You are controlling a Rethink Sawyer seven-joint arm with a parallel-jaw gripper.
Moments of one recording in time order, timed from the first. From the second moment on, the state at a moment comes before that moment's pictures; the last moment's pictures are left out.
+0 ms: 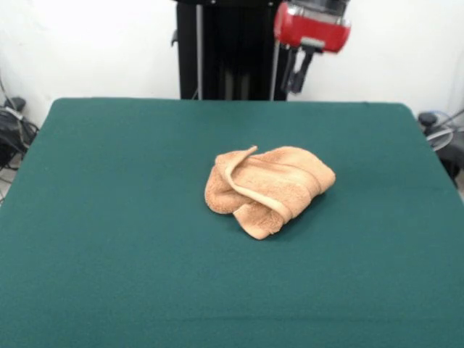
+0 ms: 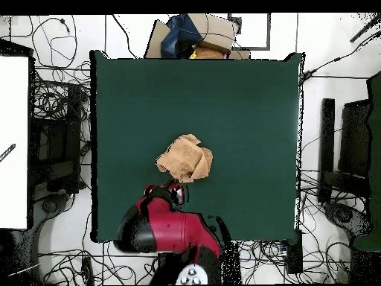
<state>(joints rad) 0.09 -0.85 -0.23 2.09 -0.15 0.05 1.67</state>
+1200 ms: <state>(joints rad) 0.31 -1.09 -0.26 2.39 -0.09 0.03 1.67</state>
